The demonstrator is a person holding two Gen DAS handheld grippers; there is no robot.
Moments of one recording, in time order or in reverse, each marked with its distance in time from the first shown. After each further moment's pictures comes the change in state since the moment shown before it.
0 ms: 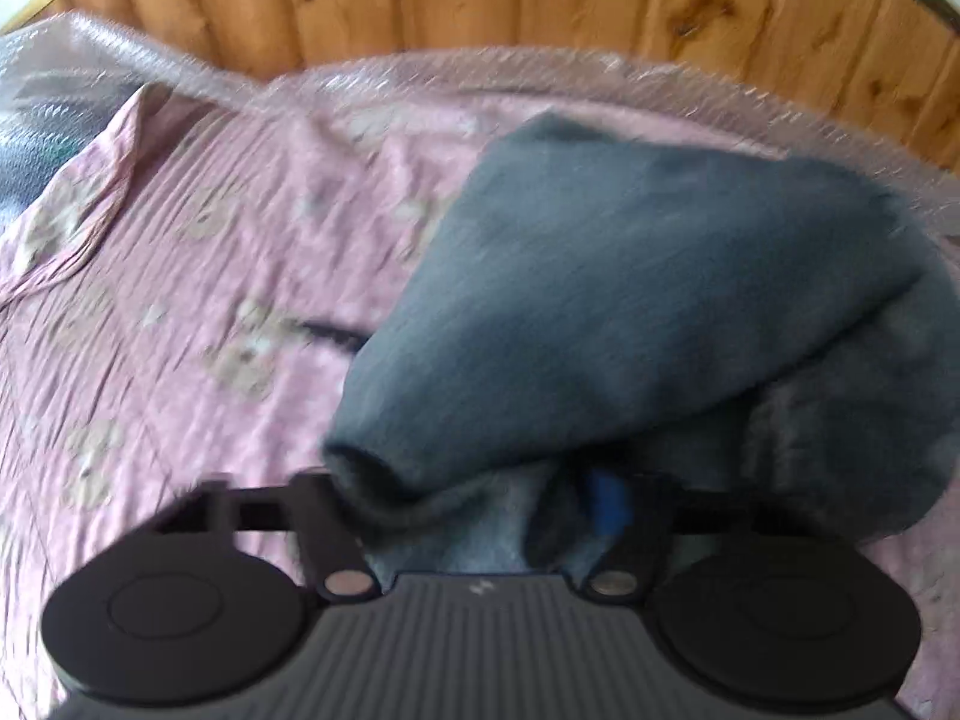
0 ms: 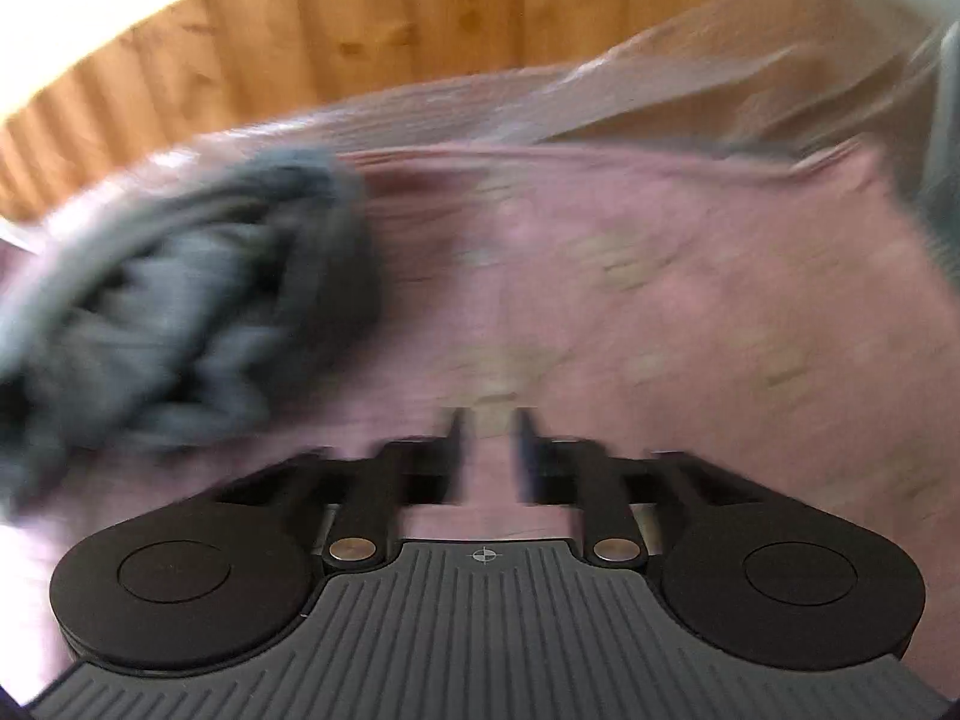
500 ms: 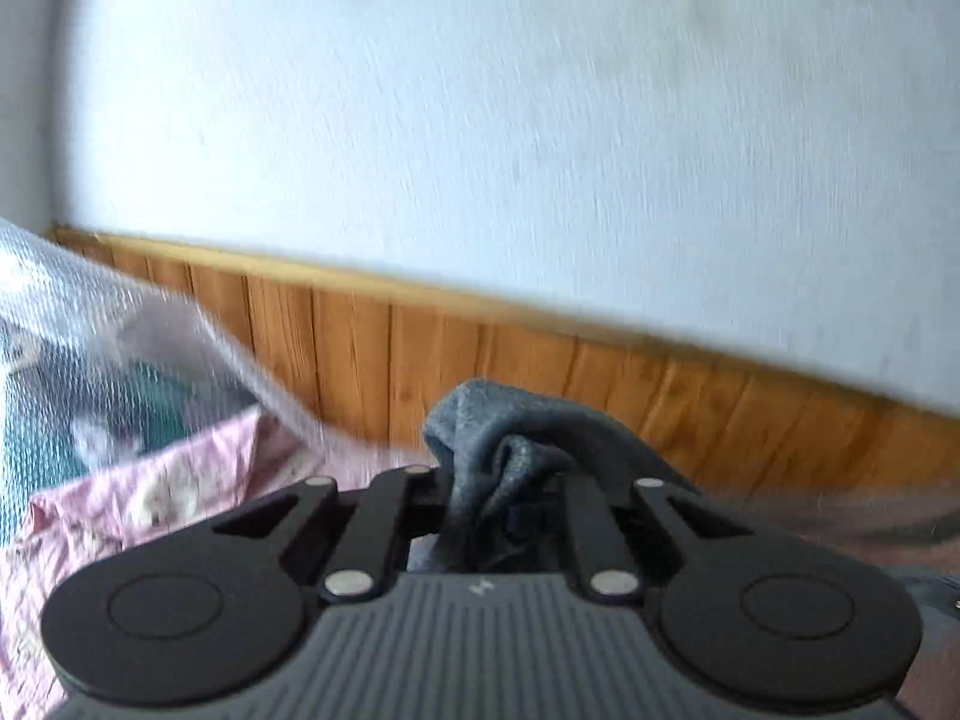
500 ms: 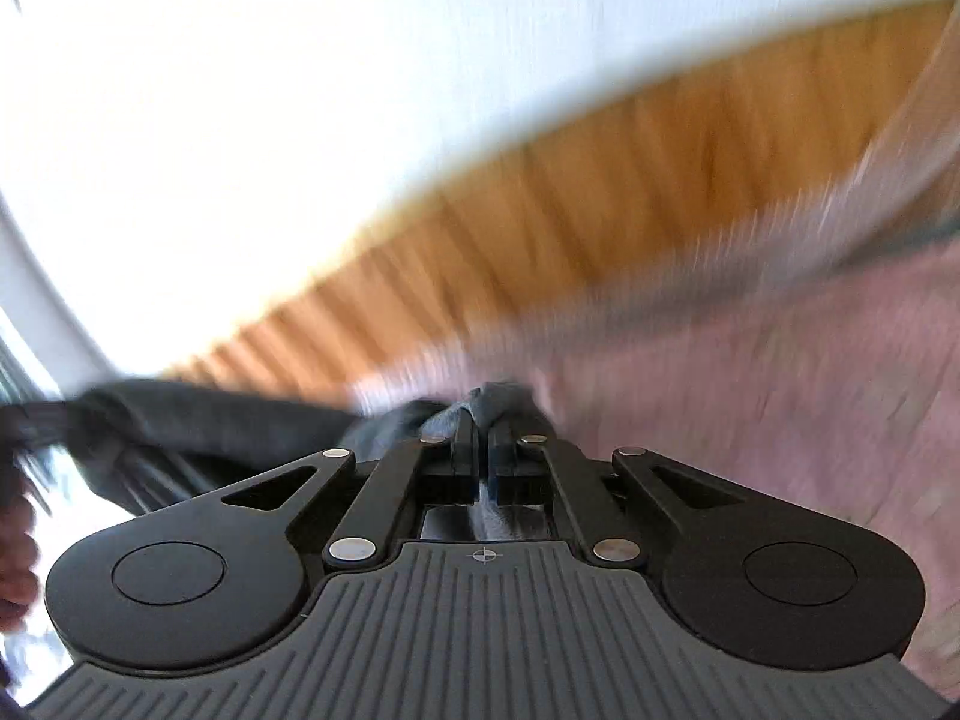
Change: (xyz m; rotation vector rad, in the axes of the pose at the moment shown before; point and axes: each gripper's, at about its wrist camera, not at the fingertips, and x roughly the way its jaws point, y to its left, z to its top) left arm -0.196 0.098 0.078 -0.152 -0.485 -0.062; right arm -0.072 0.019 0.077 0.174 -0.311 0.404
